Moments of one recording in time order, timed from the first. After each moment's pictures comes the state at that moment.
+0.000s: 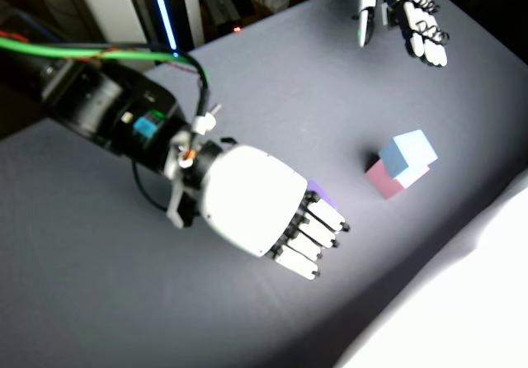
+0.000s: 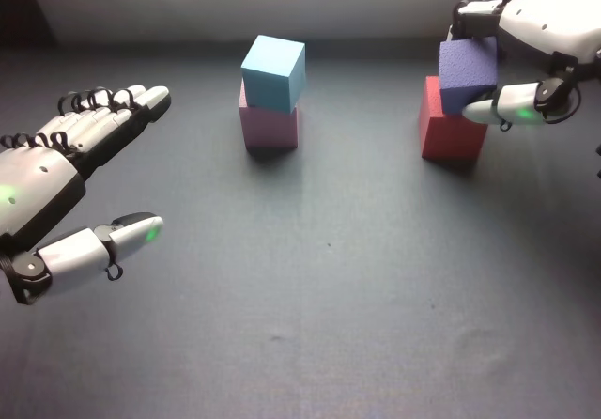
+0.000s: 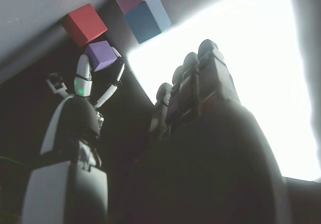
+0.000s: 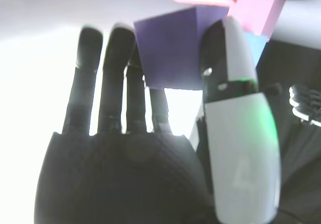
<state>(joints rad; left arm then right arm) 1.06 -1.01 1.13 -0.24 -1.29 0.60 -0.46 -1.21 1.42 0.42 0.49 -1.14</state>
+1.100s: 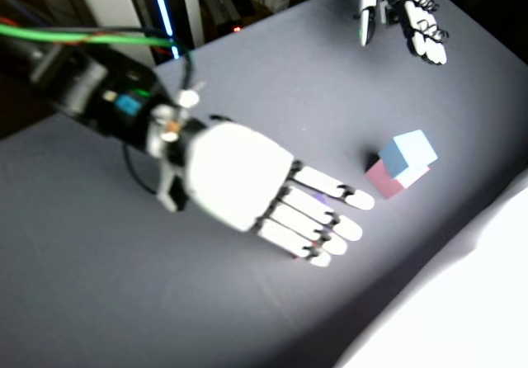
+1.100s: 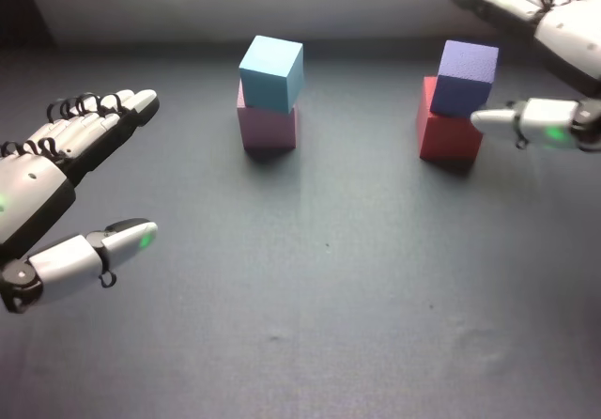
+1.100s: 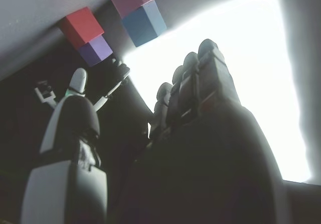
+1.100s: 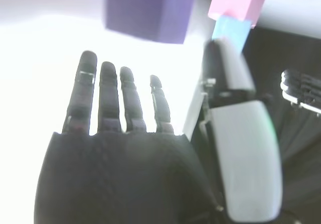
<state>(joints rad) 1.10 -1.00 1.10 -0.28 -1.33 0.59 -0.57 -1.04 1.16 0.40 0.75 -1.15</state>
